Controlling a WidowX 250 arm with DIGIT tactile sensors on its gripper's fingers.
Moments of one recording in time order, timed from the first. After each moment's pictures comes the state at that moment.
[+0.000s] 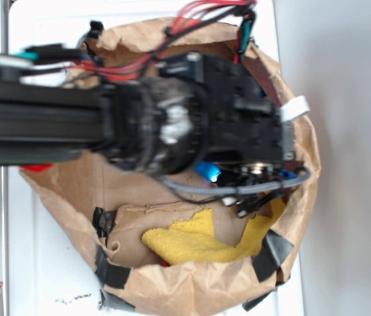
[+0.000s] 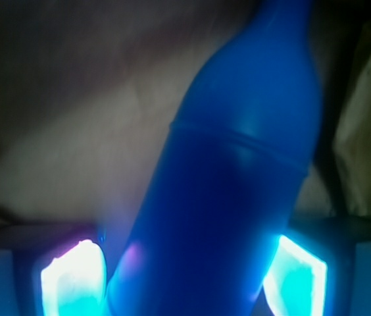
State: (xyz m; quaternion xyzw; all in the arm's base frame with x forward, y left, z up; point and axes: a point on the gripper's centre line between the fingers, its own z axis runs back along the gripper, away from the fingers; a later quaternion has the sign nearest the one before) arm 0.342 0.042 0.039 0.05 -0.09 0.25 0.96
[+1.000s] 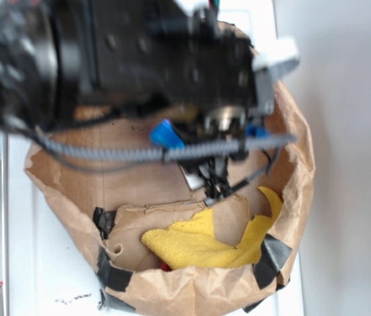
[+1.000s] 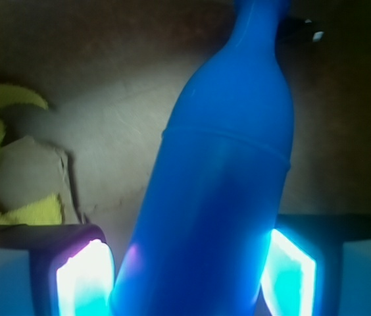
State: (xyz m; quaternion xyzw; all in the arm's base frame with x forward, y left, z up) arm 0.290 0.054 0.131 0.00 -0.06 0.21 0.98
